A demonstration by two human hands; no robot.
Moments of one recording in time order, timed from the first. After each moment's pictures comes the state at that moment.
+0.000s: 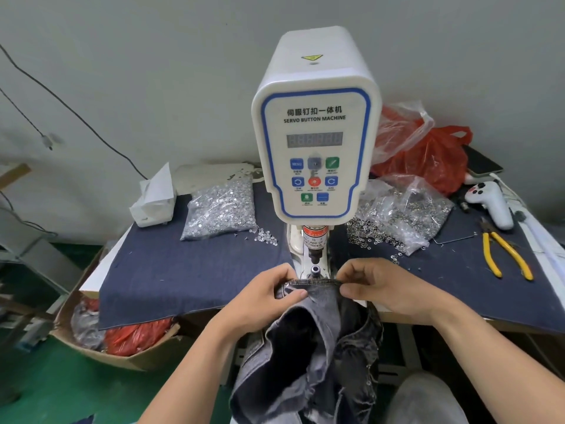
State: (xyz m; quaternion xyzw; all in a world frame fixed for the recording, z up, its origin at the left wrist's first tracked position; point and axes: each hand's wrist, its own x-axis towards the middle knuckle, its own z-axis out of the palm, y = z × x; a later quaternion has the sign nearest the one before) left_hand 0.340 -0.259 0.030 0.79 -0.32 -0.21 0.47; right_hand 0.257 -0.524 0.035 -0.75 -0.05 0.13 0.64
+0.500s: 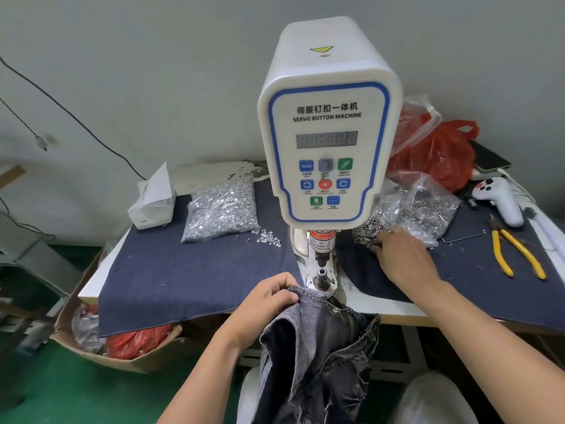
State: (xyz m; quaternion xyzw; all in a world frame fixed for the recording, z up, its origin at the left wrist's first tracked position) left_hand 0.345 -0.254 0.013 0.72 -0.22 -0.31 0.58; right_hand 0.310 -0.556 0.006 -0.98 0.18 -0.08 0.09
